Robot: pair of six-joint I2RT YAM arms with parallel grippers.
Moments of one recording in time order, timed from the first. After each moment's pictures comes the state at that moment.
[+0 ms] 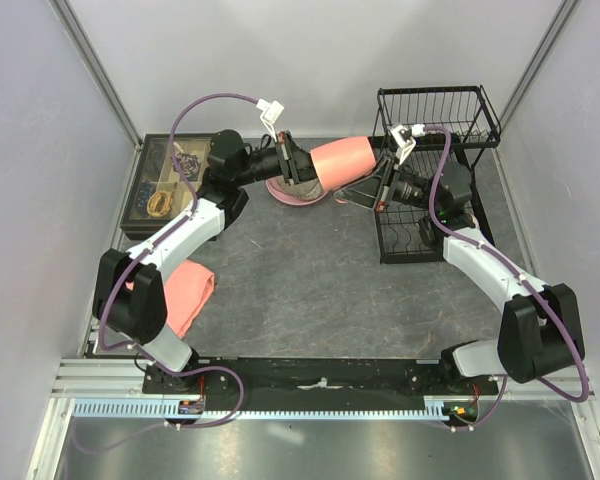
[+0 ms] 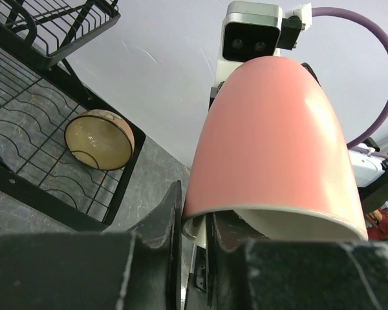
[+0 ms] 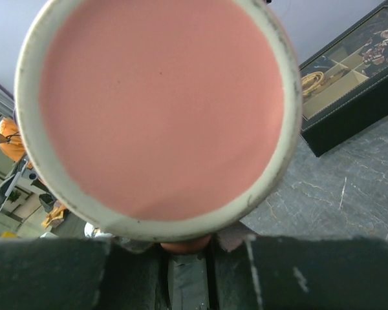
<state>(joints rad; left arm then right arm) -0.46 1.61 1.28 0.53 0.87 -0.87 0.29 1.38 0.93 0.79 -1.02 0.98</state>
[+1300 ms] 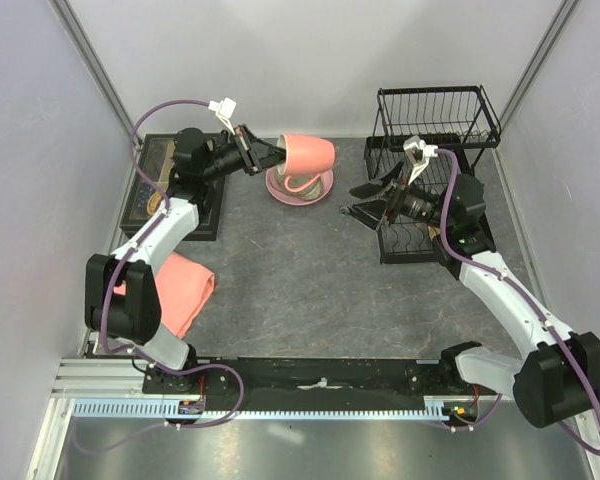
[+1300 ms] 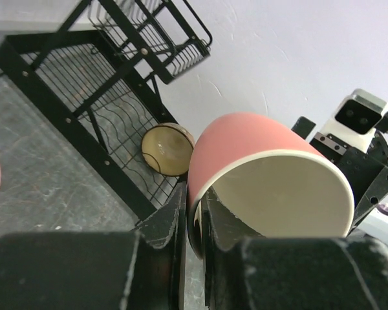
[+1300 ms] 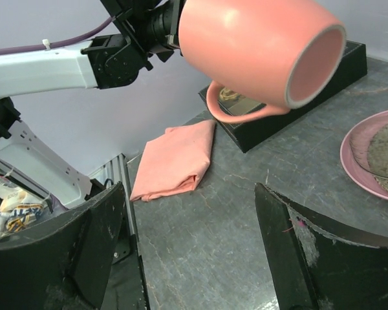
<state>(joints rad) -0.24 1.58 1.21 0.47 0.84 -0.89 0.29 1.15 0.86 0.46 -0.86 0.59</state>
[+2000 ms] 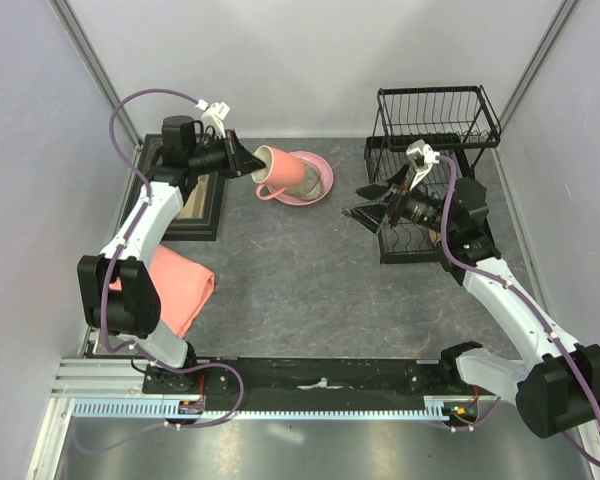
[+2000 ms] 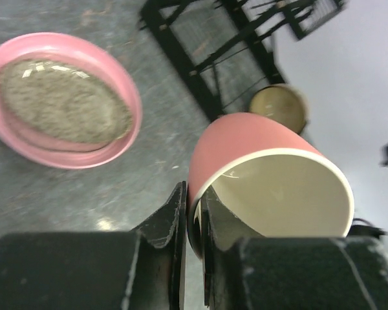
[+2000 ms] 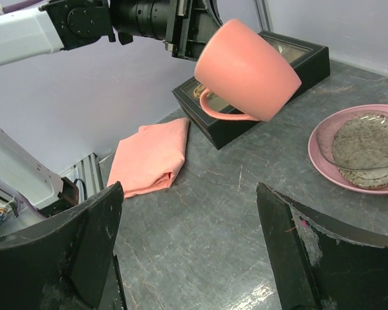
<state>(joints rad) -0.11 1.59 1.36 -0.14 0.77 -0.38 0.29 1.10 0.84 0.36 -0.79 0.47</state>
